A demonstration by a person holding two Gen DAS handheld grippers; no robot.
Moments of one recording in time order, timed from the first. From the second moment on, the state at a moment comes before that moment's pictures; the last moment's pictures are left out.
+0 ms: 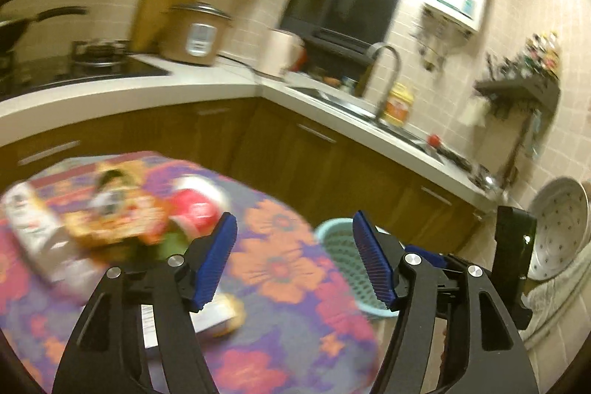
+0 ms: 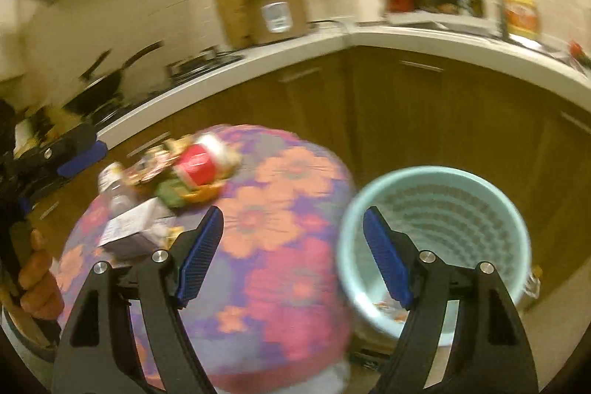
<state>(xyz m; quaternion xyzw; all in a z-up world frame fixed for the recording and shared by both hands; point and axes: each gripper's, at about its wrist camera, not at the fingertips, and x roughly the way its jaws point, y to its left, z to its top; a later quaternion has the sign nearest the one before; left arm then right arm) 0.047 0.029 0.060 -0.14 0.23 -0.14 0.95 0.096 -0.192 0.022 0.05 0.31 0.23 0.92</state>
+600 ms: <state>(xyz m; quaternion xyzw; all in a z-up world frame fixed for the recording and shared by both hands) 0.023 0.153 -0.021 -0.23 0.32 -0.03 0.92 0.107 -0.045 0.010 -0.04 0.34 0.35 0.87</state>
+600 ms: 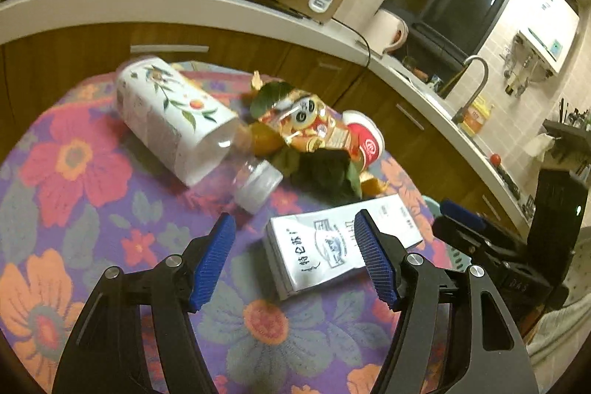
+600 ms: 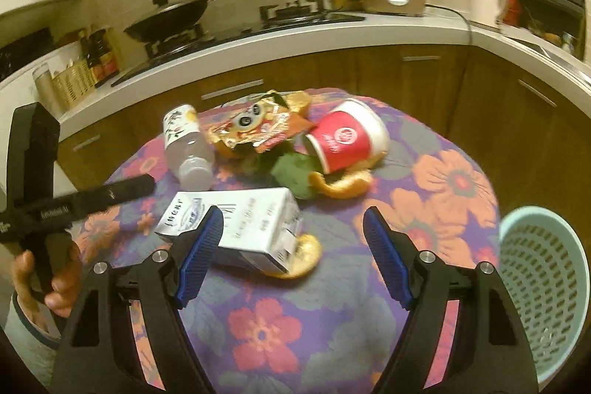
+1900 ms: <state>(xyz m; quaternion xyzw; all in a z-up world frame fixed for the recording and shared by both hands) -0.005 0.189 -0.030 -0.25 0.30 -0.01 0.92 0.089 0.023 -0.020 -0.20 0.36 0.53 0.74</state>
